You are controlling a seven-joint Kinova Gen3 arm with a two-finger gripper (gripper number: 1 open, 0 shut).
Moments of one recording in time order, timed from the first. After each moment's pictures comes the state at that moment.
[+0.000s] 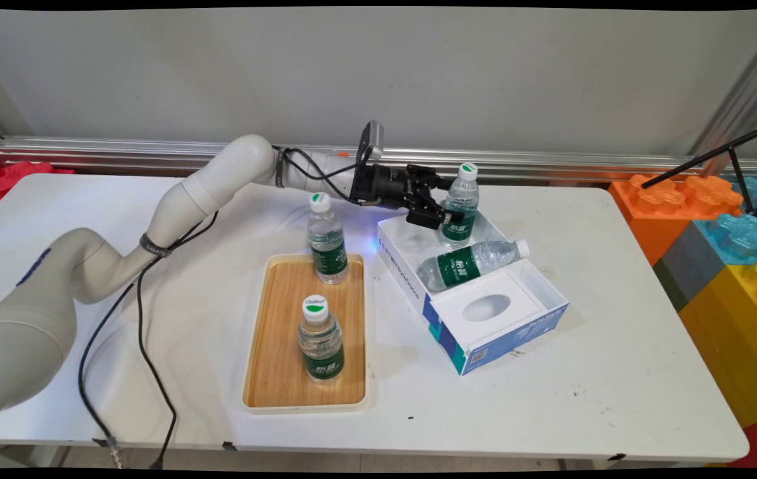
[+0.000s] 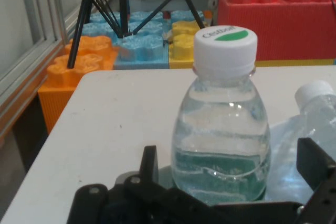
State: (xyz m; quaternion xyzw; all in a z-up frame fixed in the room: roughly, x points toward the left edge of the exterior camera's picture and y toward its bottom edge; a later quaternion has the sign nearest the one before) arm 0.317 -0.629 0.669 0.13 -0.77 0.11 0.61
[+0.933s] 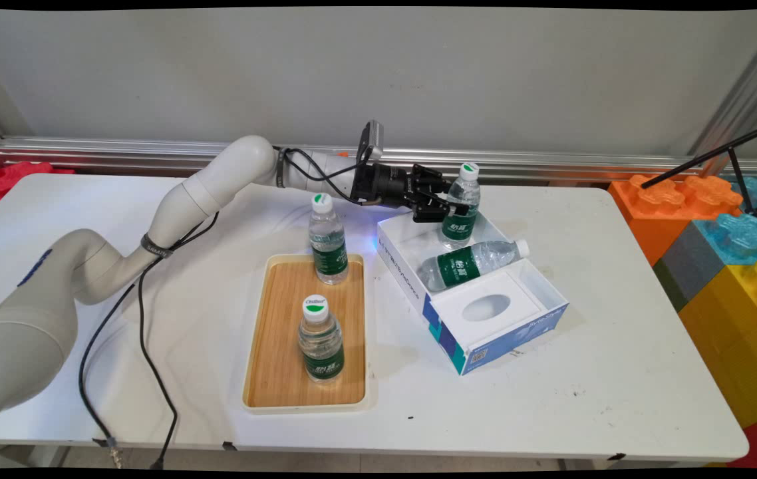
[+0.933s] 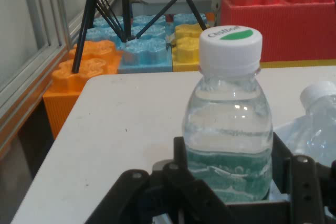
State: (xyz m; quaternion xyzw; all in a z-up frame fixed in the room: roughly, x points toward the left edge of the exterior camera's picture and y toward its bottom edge) arm 0.319 -0.631 0.667 0.12 -0.78 0.12 0.61
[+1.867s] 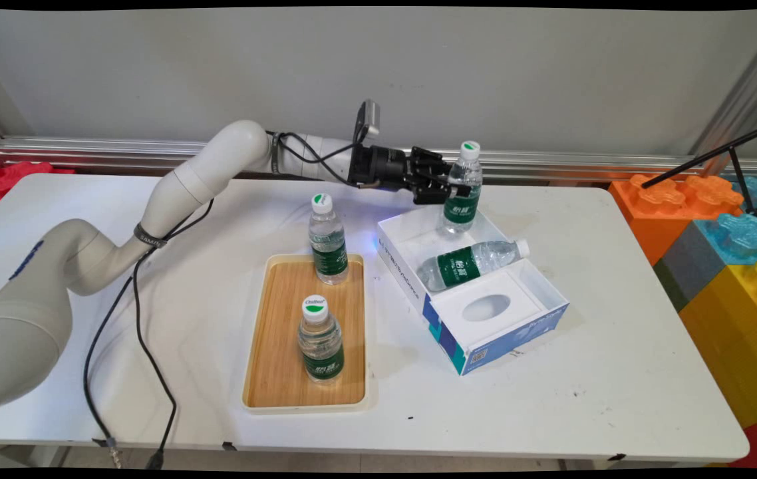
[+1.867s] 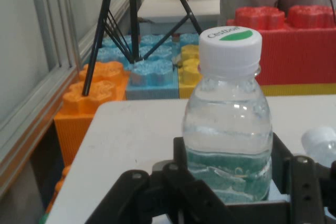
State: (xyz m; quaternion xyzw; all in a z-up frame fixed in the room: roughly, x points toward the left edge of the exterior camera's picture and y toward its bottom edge) arm 0.323 -0.632 0.706 0.13 -0.76 0.13 0.62
